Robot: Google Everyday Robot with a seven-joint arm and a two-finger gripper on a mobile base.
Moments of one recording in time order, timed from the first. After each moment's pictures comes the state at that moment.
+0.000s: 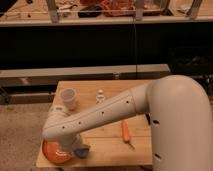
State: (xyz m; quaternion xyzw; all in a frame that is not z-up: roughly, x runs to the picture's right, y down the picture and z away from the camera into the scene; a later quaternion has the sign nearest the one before) arm -0.137 0.304 0.692 -0.25 -0.29 -0.79 0.48
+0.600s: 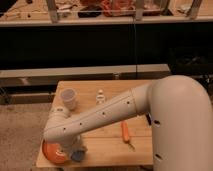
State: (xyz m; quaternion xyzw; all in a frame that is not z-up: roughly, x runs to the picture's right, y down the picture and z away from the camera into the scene) arm -0.134 0.308 0.692 -0.25 -0.29 -0.79 0.48
